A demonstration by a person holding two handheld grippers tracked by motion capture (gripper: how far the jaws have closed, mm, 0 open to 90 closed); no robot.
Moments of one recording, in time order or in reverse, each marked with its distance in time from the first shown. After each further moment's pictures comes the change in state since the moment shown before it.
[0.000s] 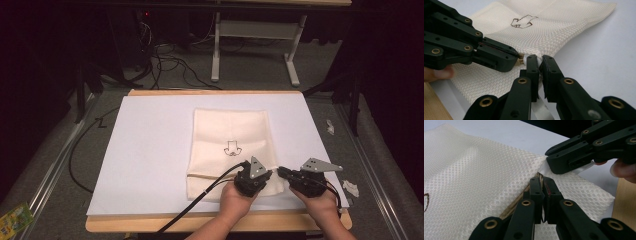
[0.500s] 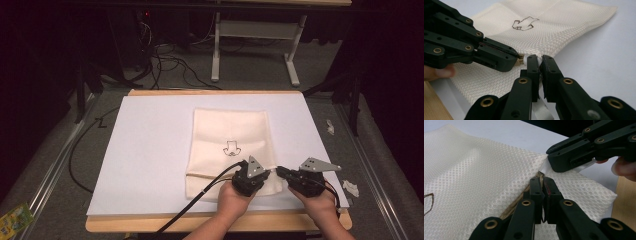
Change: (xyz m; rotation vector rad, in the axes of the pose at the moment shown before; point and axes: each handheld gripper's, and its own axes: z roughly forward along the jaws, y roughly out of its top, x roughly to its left) left arm 0.004 -0.001 -0.005 -0.001 -0.002 -0.001; right arm 0.004 0.004 0.001 -0.008 -0.001 -0.007
